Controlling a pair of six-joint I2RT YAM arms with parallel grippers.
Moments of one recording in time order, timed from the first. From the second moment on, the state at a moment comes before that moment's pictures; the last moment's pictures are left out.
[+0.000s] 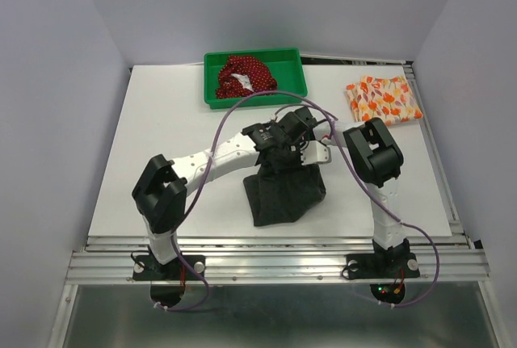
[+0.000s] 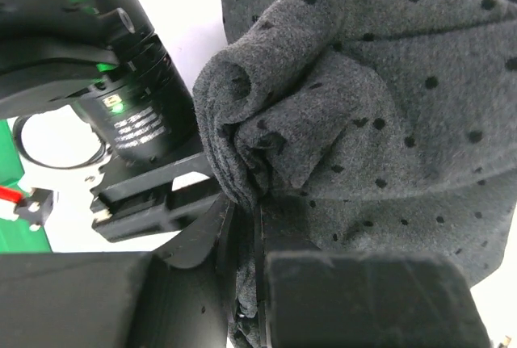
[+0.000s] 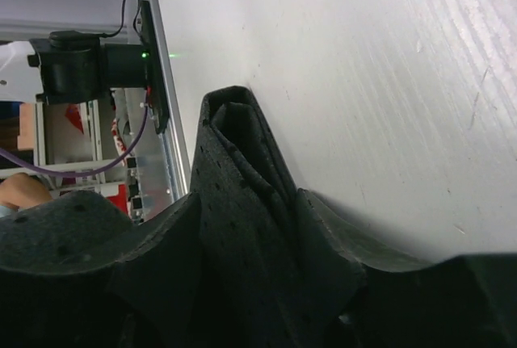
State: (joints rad) left arm -0.94 1.78 1.49 -0.70 0.08 0.64; right arm 0.46 2.22 1.40 -0.34 -1.16 0.10
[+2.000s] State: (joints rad) left arm -0.96 1.65 1.40 -0.63 -0.21 0.41; right arm 0.36 2.31 1.68 -0.64 -0.96 0.35
